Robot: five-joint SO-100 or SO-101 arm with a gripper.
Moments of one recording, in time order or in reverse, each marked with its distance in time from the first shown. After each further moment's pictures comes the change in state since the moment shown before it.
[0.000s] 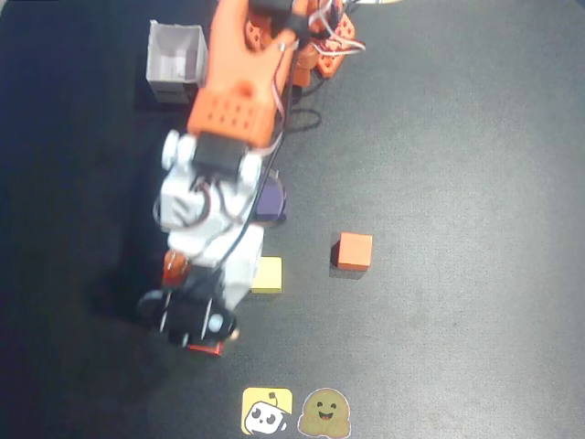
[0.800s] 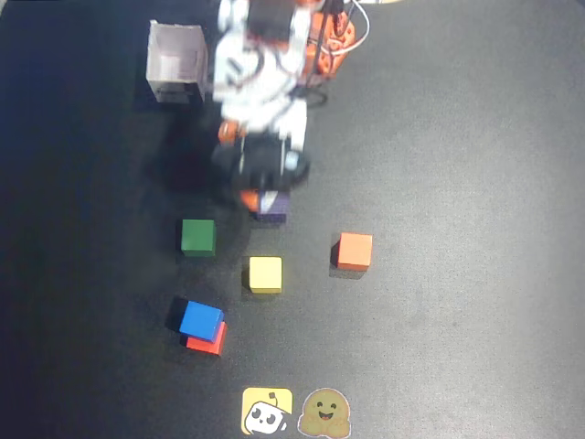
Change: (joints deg) arm -3.3 63.5 60.5 -6.3 -6.5
